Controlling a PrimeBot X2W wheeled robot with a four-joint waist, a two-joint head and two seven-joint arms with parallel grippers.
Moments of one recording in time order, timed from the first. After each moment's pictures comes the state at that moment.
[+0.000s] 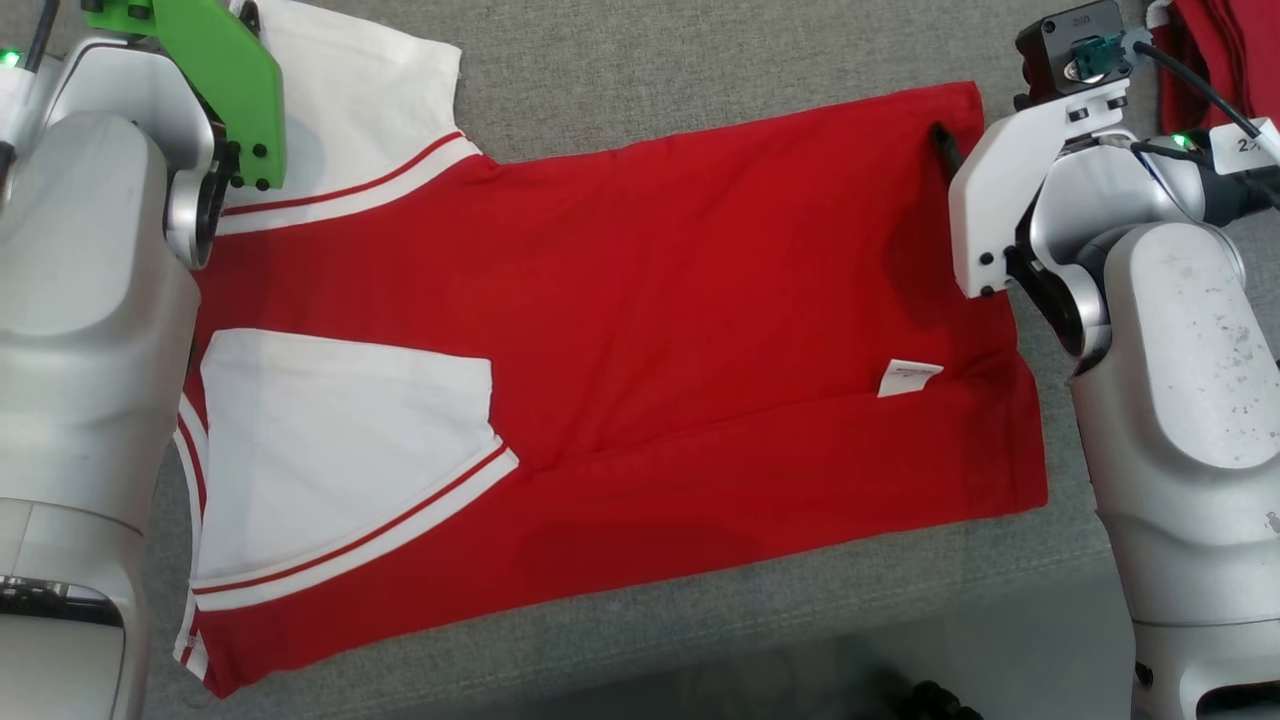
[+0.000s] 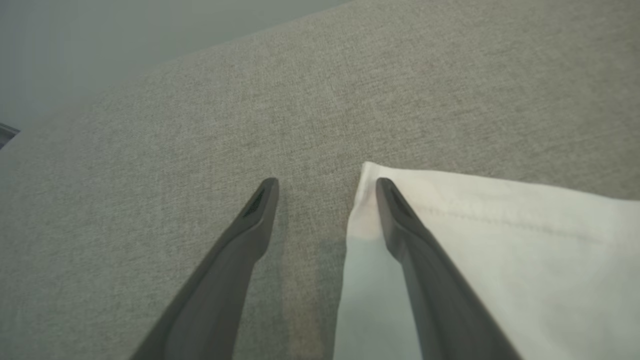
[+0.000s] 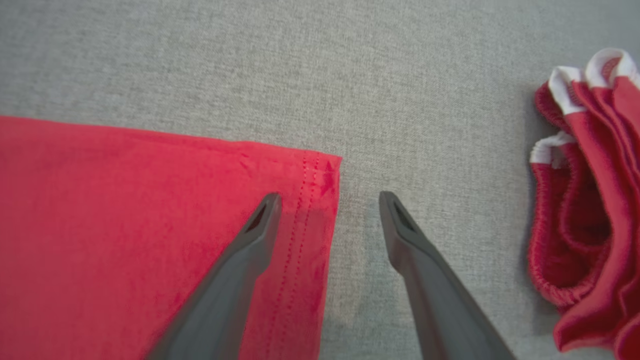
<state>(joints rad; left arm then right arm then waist) -1.15 0.28 -0.45 0.88 -0.33 0.03 0.31 -0.75 -0.12 0.07 0.27 -0.02 0.13 0.66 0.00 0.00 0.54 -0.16</state>
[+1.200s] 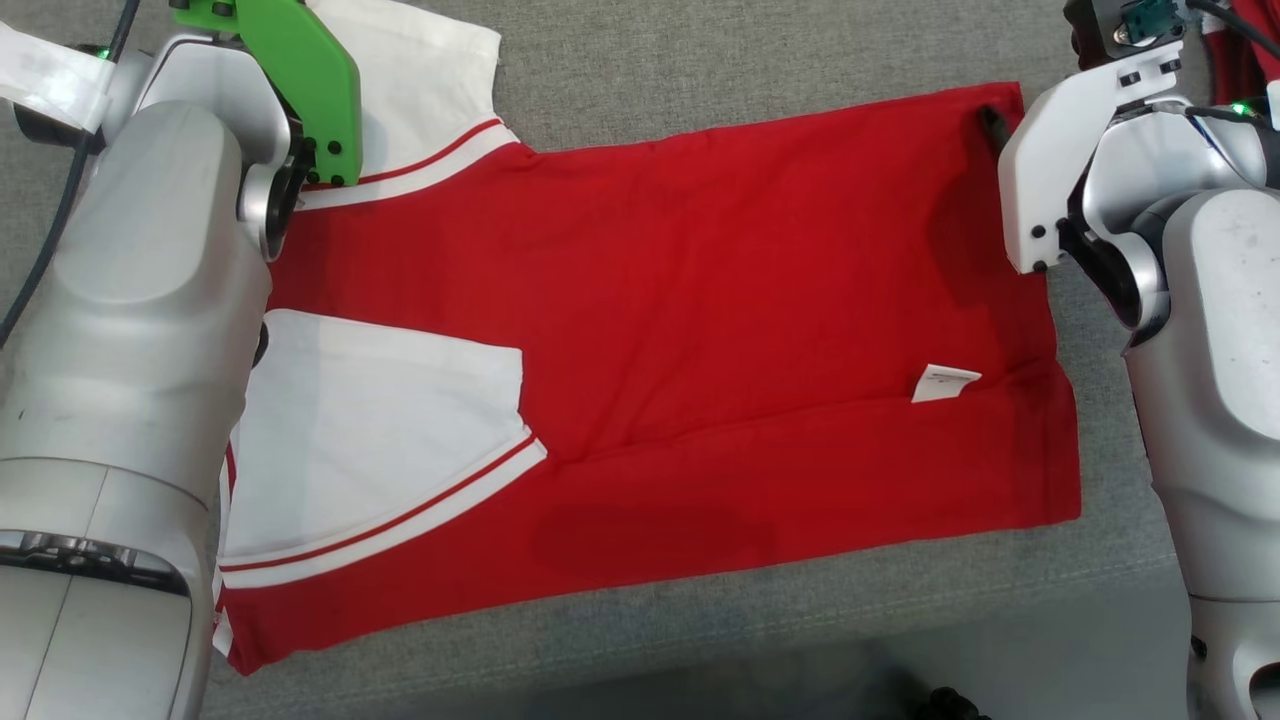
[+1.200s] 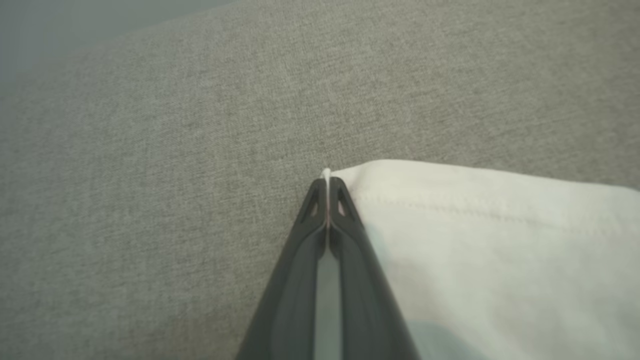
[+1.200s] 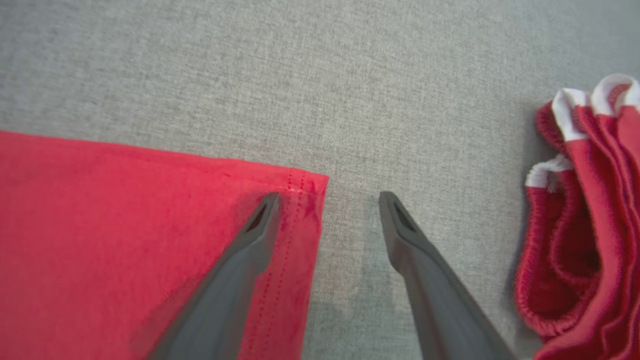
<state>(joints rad) -1.21 0.18 -0.49 1.04 -0.39 -0.02 0.25 -0.79 -0.21 0.09 0.26 0.04 0.13 0.73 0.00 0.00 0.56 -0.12</state>
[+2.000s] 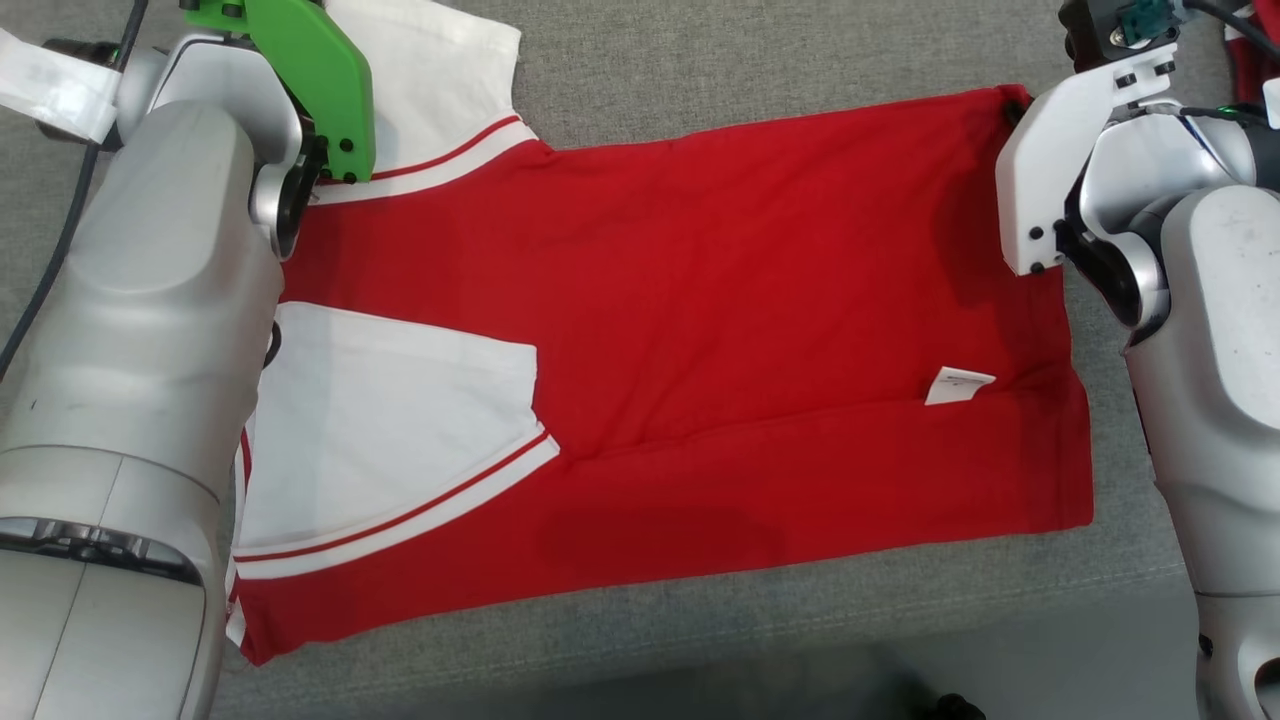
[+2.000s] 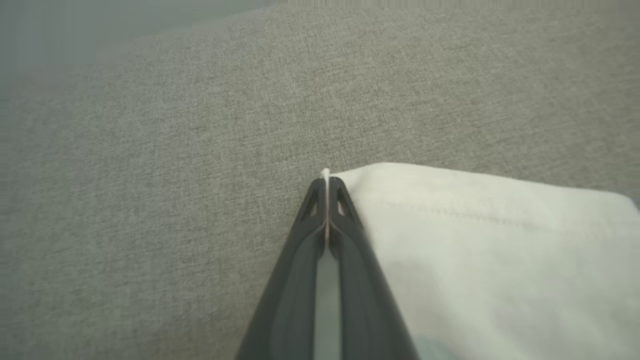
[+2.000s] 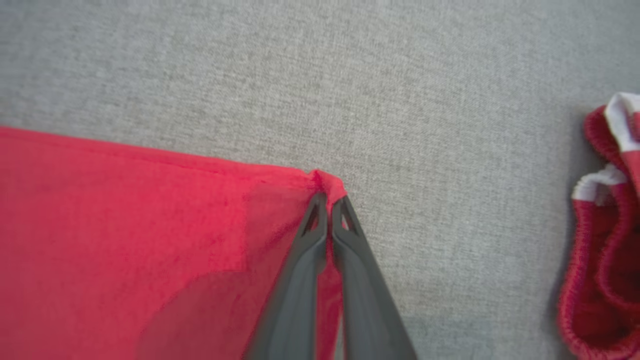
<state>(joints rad) -1.24 0.15 -0.50 1.10 -0.42 -0.03 0.16 -0.81 -0.23 0.12 0.31 0.10 0.13 0.72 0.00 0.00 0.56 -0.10</state>
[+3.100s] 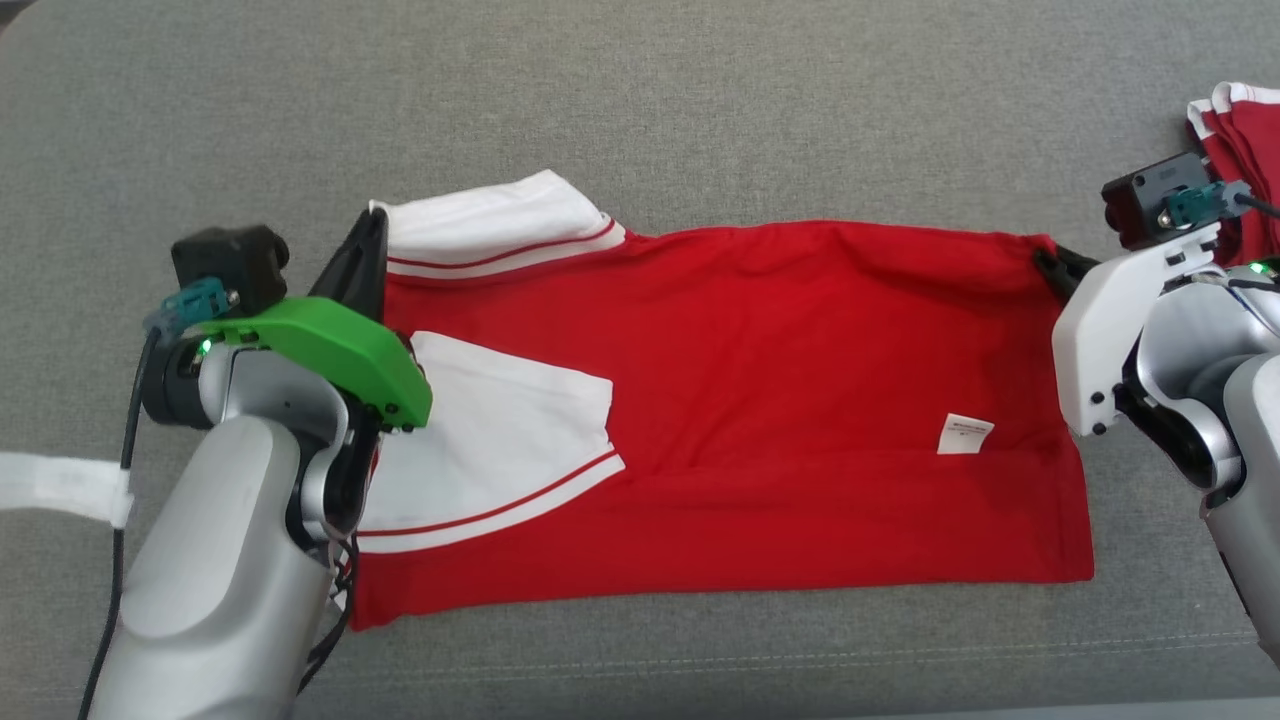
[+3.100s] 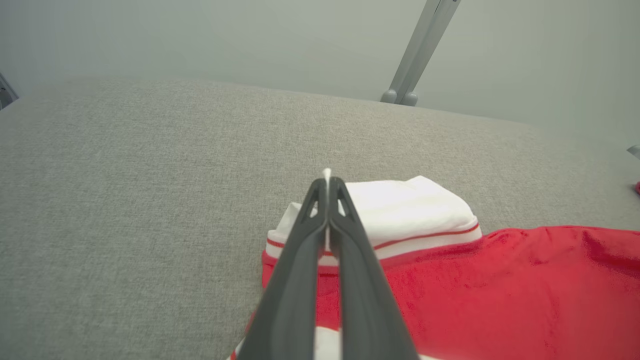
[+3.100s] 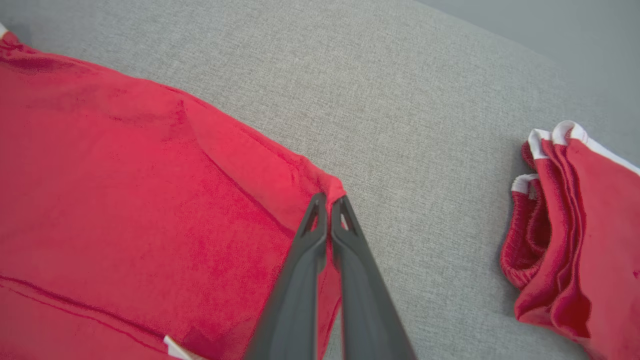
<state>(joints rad) -0.64 0.22 -0.38 0.45 -0.62 0.04 0.03 -0.52 -0.43 0.20 0.12 0.31 0.13 0.62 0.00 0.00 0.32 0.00</state>
